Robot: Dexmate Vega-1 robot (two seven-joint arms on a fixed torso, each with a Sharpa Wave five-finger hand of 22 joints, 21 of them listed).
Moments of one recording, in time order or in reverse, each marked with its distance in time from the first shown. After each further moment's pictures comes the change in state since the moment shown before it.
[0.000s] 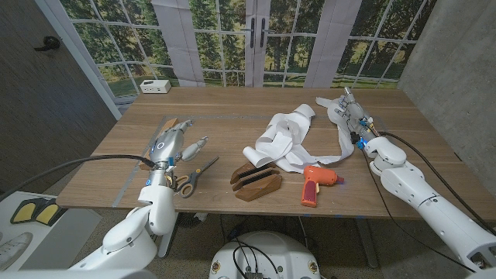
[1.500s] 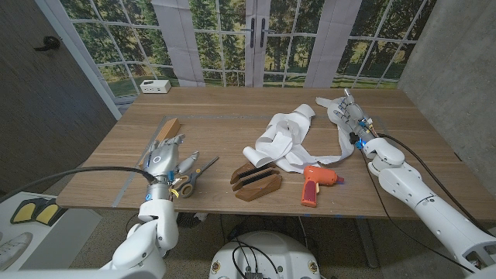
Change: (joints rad) left arm -0.011 0.012 0.138 -0.038 0.120 0.292 -0.023; left_hand 0.090 0.008 -0.011 -0.011 0.016 -0.032 -0.031 -0.011 -0.002 0.082 -0.025 0.023 0.070 -0.131 0.005 -0.055 -0.021 -0.117 0.024 -0.035 0.002; right arm 0.004 0.018 0.002 0.015 0.038 -0.008 0.012; right_hand 0.020 0.012 0.010 -0.010 -0.008 0.000 0.000 0.000 0.000 0.000 0.000 0.000 0.000 0.000 0.000 0.000 0.000 0.002 0.002 0.000 0.000
